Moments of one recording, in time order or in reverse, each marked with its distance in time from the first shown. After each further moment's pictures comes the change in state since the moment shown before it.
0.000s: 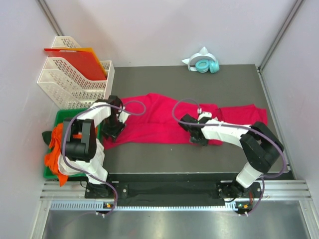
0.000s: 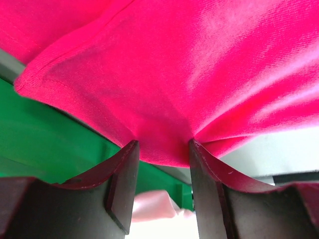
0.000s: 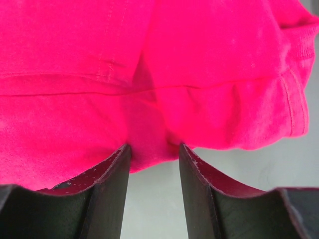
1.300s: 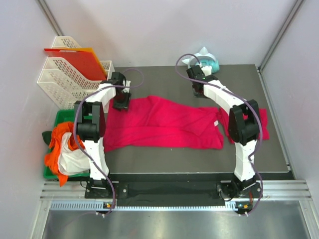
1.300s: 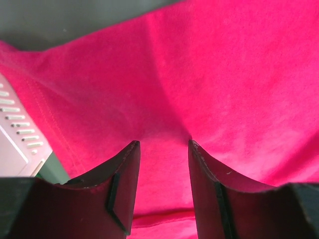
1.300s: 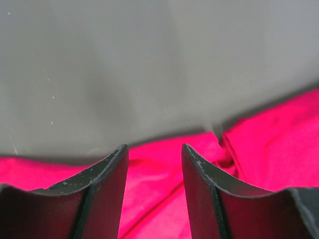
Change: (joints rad) left arm 0.013 0.348 0.501 0.200 0.135 -0.323; right arm -0.335 0.397 0.781 -0.010 0.084 -0.542
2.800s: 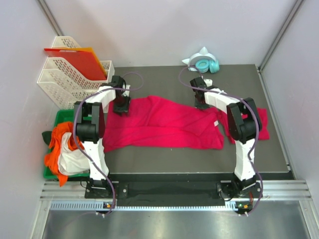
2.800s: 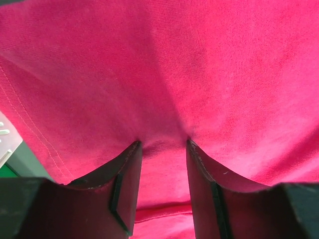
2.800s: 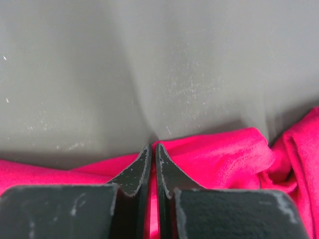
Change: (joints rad) left arm 0.000 -0.016 -0.073 0.007 0.026 -0.043; right arm -0.048 0.044 -0.215 0.177 -0.199 0.039
